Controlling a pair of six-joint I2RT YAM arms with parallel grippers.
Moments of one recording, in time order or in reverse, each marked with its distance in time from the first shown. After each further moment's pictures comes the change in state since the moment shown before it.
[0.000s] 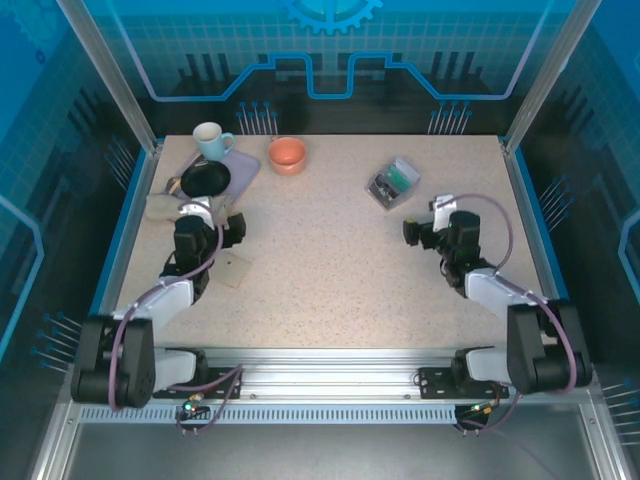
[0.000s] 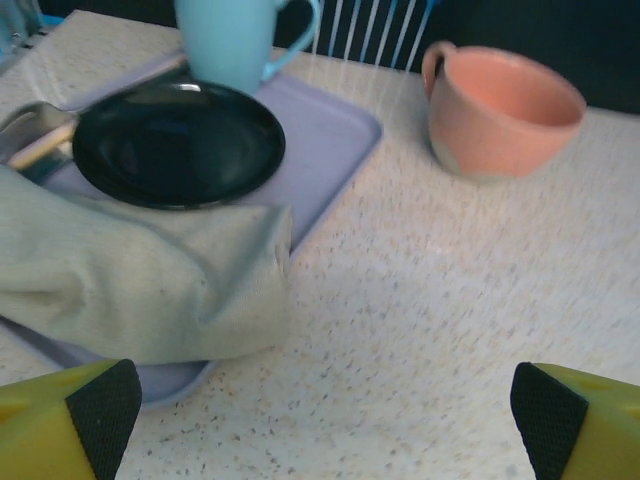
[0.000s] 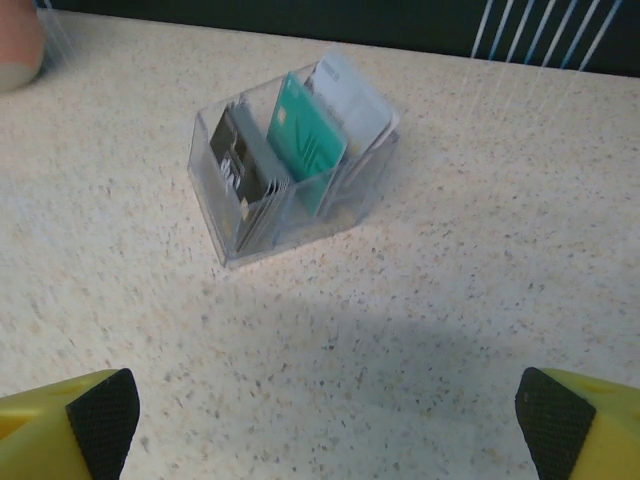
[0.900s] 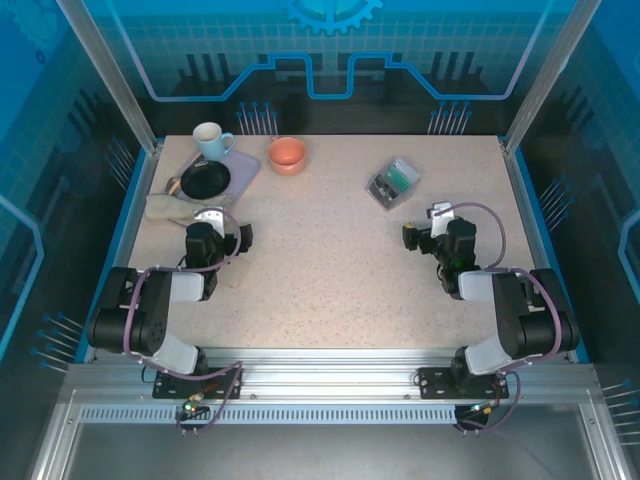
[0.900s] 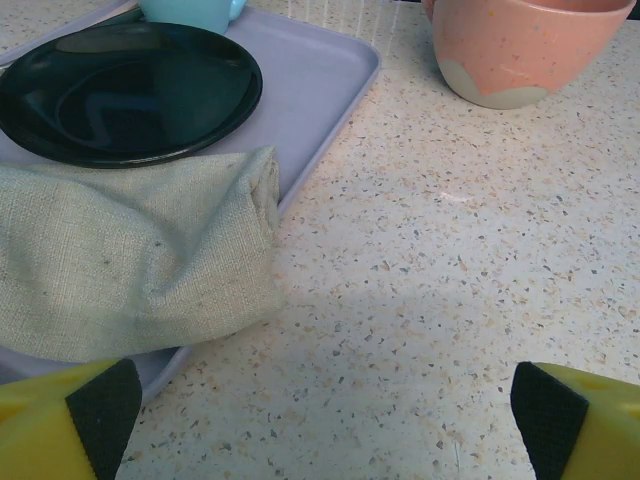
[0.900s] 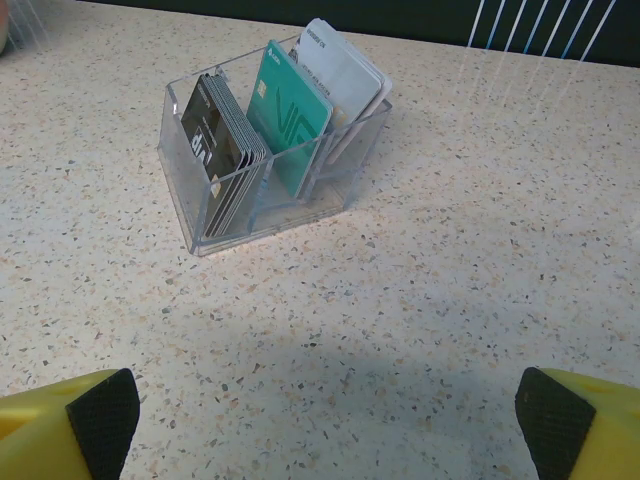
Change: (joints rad) left arm -0.003 0.329 -0.085 0.382 0.040 0.162; right arm -0.023 0.216 -0.132 0.393 -0.017 -0.061
